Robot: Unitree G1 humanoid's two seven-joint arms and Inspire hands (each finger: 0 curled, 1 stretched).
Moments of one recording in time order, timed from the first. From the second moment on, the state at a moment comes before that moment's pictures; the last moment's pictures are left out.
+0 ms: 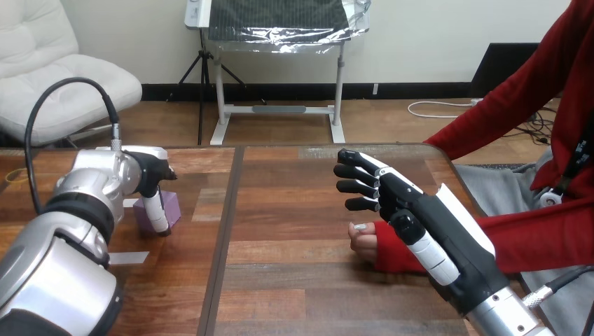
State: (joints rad) left arm -1.05 0.45 -0.62 1.35 0.78 -0.02 -0.39; right arm 0.15 -0.28 0.05 -0.11 0.08 -0.34 0.40
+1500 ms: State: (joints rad) left arm -1.02 0.44 -0.65 1.36 0.82 0.01 -0.31; right arm 0.15 -0.28 0.05 -0.11 0.08 -0.34 0.41
